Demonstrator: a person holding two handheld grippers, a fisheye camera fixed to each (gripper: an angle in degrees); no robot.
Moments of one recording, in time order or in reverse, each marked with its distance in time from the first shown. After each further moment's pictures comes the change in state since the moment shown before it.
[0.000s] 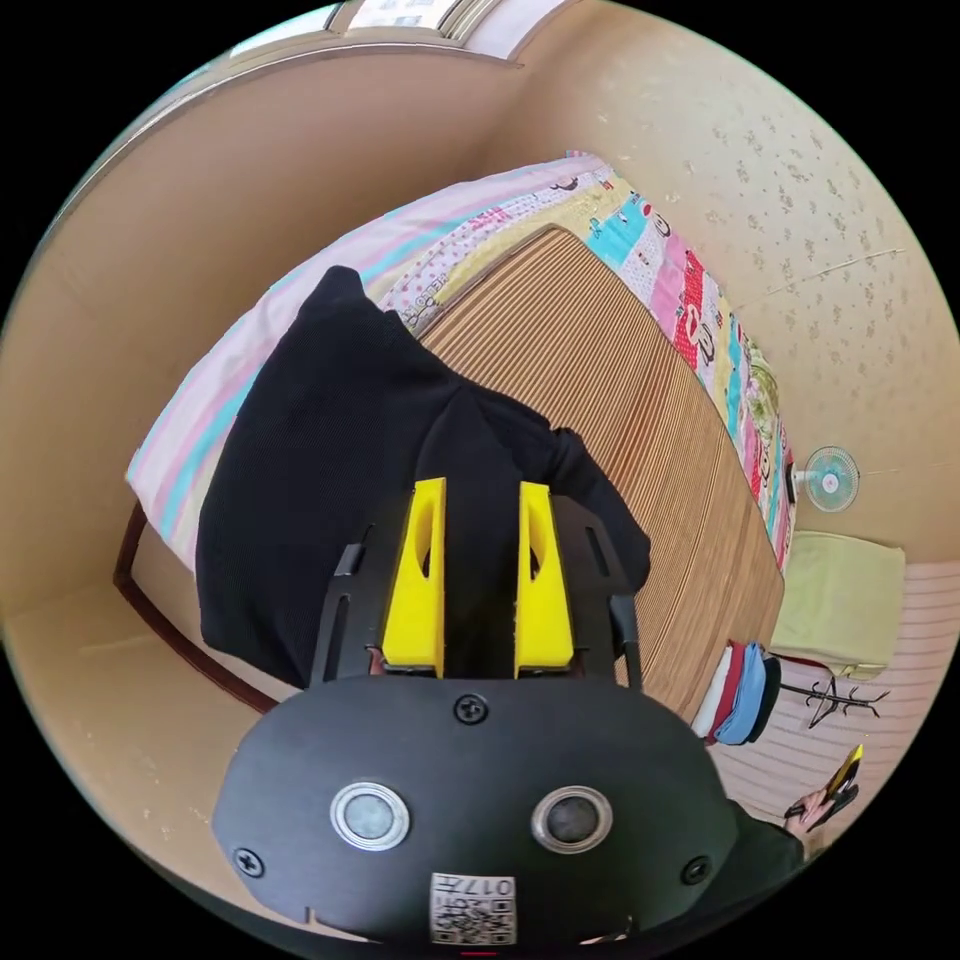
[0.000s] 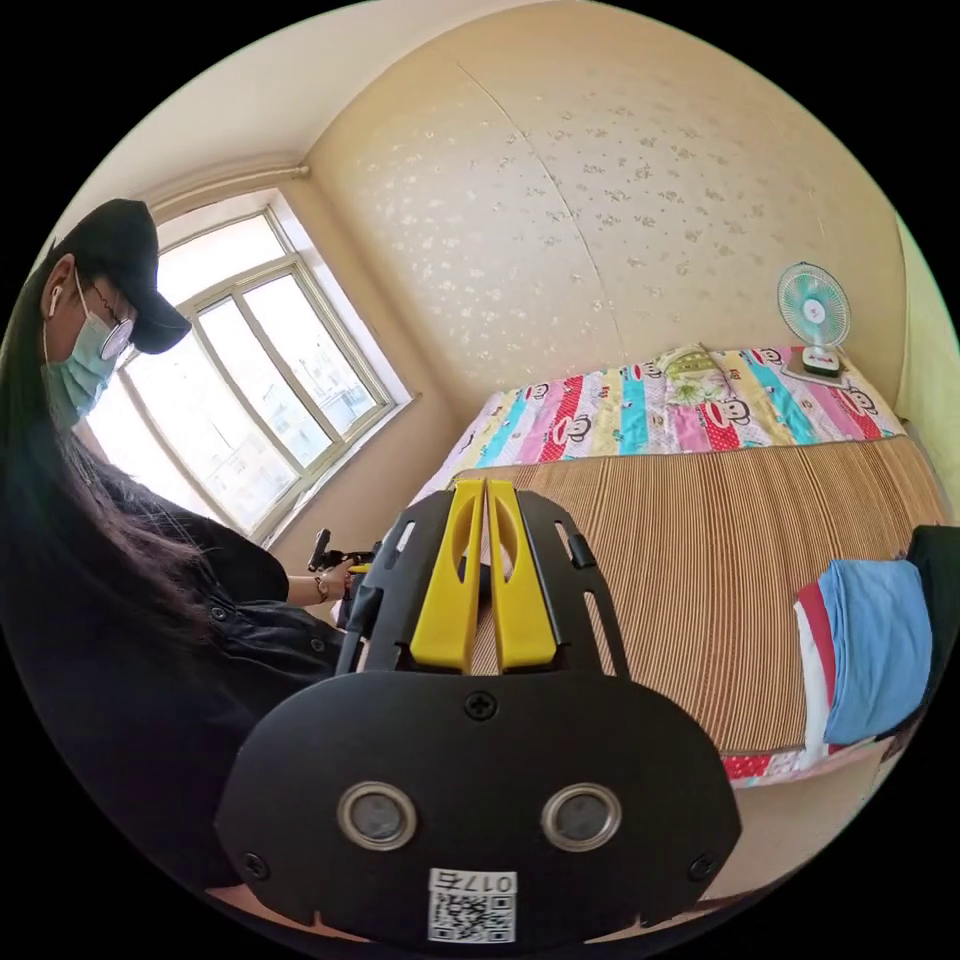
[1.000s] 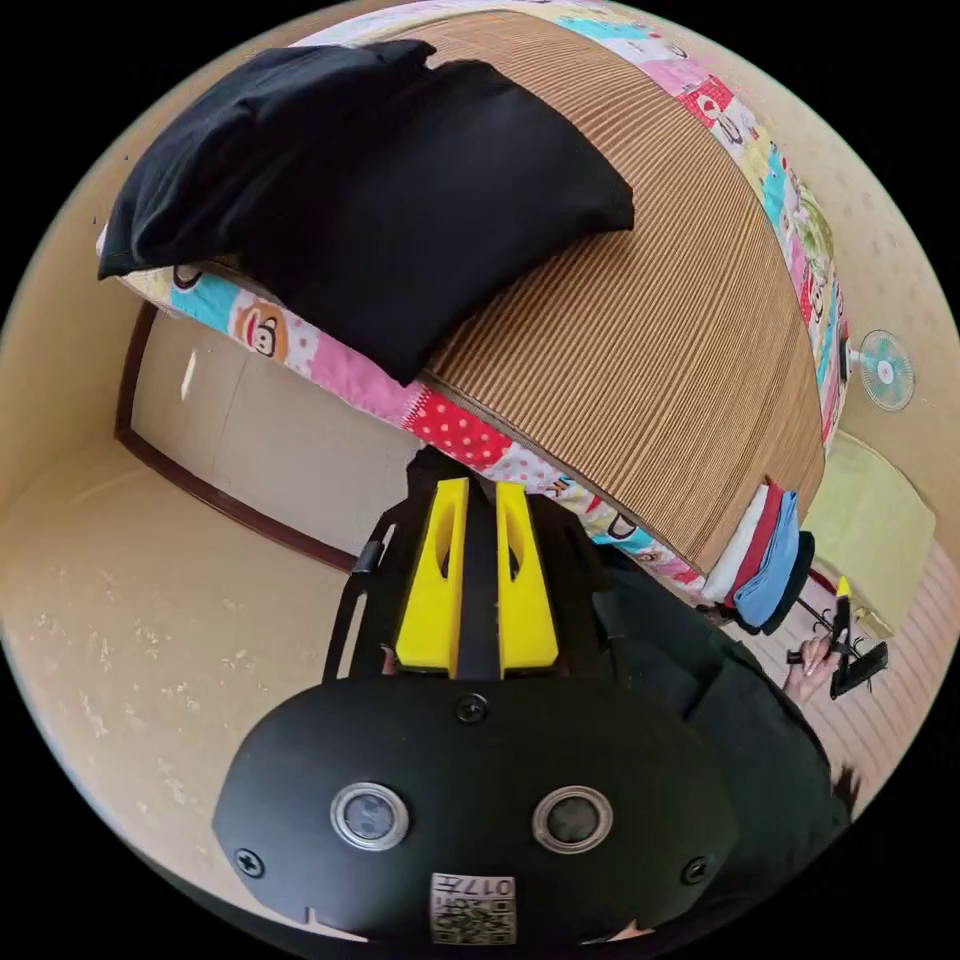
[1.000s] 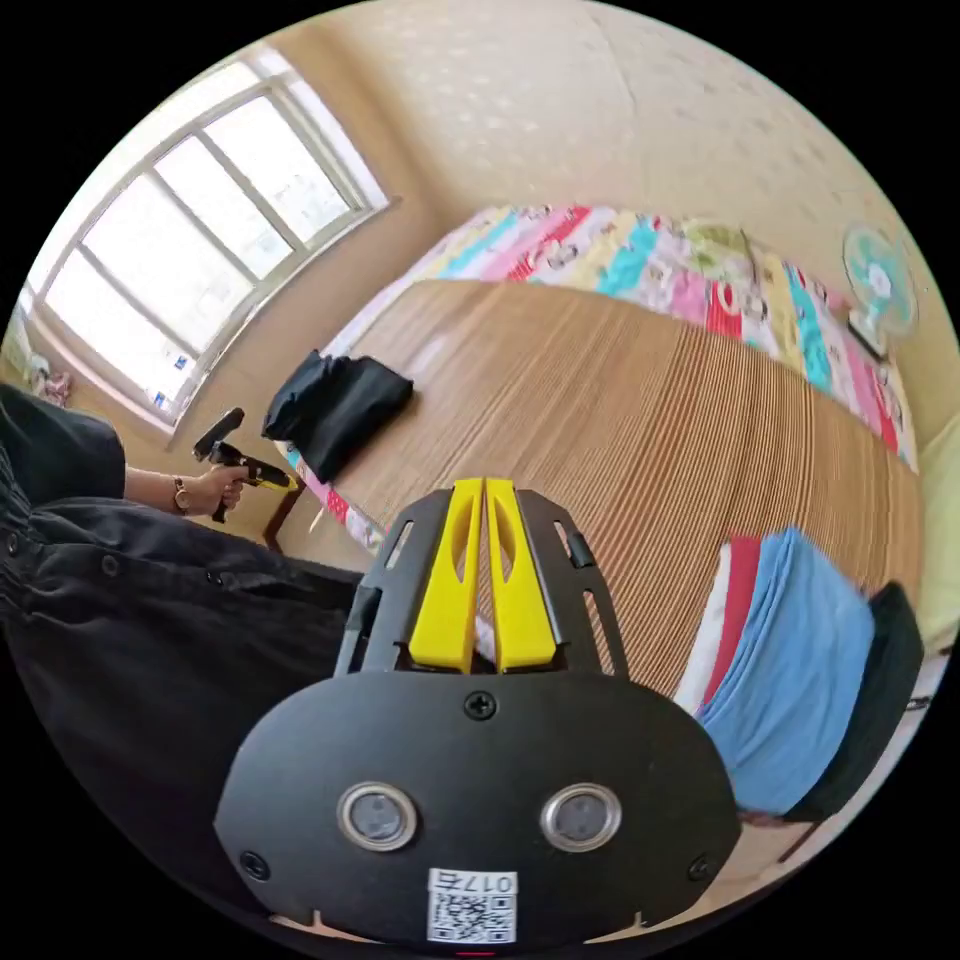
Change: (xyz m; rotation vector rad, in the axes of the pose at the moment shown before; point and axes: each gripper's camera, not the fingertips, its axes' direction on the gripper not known) left arm 0.229 0.172 -0.008 -0.471 -0.105 -0.025; right arm 0.145 -0.124 0.085 -0.388 0.075 -0.310
